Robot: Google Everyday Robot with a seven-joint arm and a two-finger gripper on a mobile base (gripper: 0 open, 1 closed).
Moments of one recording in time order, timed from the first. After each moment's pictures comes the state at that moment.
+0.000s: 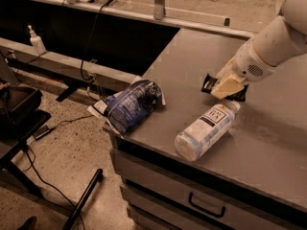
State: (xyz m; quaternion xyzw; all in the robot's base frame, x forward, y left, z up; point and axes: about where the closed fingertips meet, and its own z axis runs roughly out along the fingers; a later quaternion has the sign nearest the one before) arm 0.569 -0.192 0.867 -0.54 0.80 0.07 0.24
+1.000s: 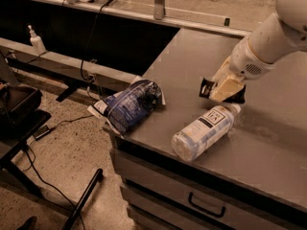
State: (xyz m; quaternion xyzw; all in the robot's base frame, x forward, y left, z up) arm 0.571 -0.183 0.870 -0.59 0.77 0.05 0.23
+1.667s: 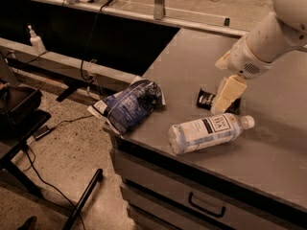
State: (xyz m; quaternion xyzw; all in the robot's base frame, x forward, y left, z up) arm 0.571 -0.182 0.870 -0.60 0.77 0.05 0.23
